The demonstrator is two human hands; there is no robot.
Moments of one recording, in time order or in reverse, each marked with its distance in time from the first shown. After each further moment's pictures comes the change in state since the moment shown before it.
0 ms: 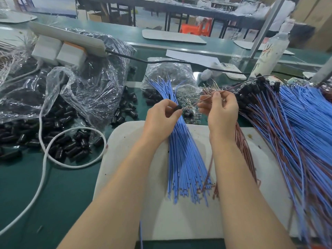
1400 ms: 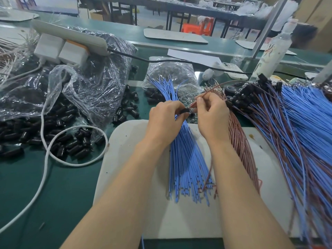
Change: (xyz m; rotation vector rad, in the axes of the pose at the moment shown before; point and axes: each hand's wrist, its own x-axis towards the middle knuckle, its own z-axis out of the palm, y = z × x) left_hand -0.005 0.008 0.003 0.314 0.025 0.251; right_hand -0.007 0.002 0.003 -0.555 -0.168 -0.247
